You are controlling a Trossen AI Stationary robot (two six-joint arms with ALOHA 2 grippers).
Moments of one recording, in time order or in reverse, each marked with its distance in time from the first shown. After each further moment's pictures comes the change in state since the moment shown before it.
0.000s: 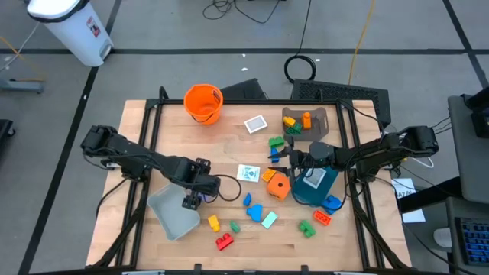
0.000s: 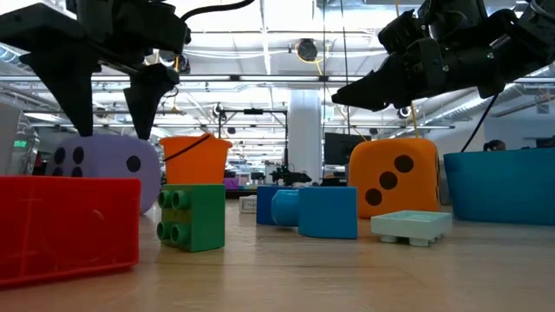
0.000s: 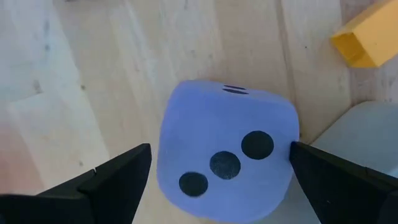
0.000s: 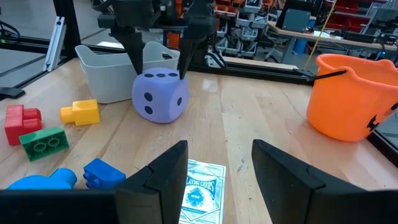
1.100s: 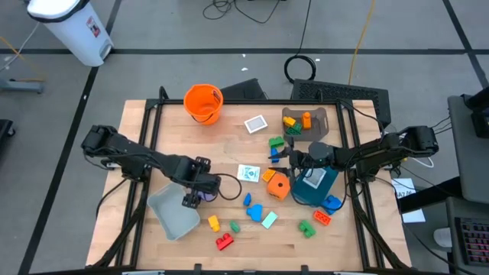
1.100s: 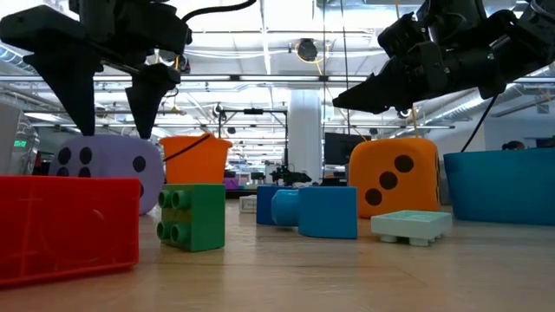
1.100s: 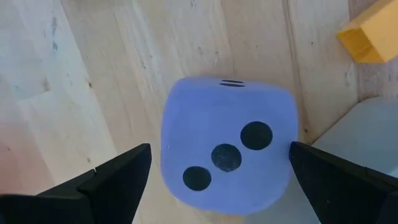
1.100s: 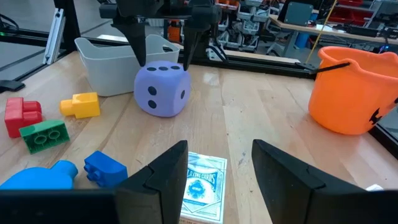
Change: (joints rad) left arm 0.004 0.003 0.011 -0.023 -0.001 0.012; right arm 0.000 0.000 0.000 -0.025 0.000 0.000
